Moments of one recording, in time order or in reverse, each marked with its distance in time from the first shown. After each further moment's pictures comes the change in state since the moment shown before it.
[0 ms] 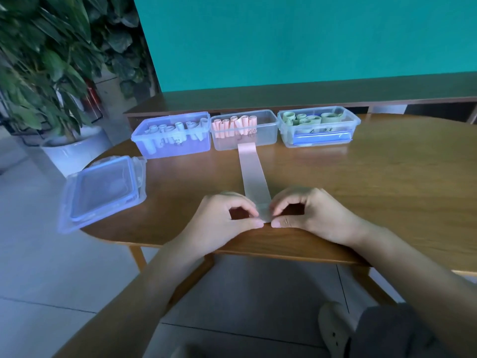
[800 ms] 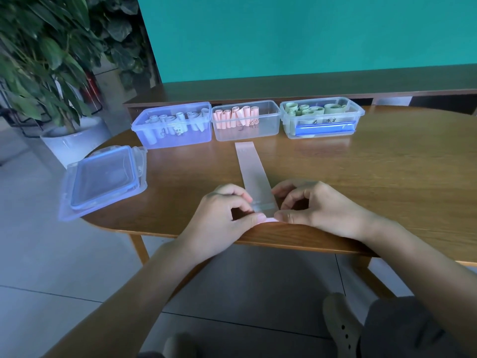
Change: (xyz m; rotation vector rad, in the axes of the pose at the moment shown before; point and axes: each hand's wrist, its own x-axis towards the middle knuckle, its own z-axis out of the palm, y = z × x) left_hand -0.021 0.009 0.004 0.172 0.045 -0.011; right_hand -0.008 -0.008 -0.002 0.037 -0.077 0.206
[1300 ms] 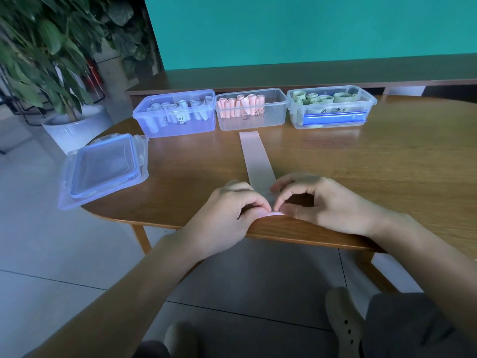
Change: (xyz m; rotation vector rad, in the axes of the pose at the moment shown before) left_hand -0.001 0.000 0.002 0.013 -0.088 0.145; right_hand 0.000 -0.002 0.003 -0.093 -0.054 -0.180
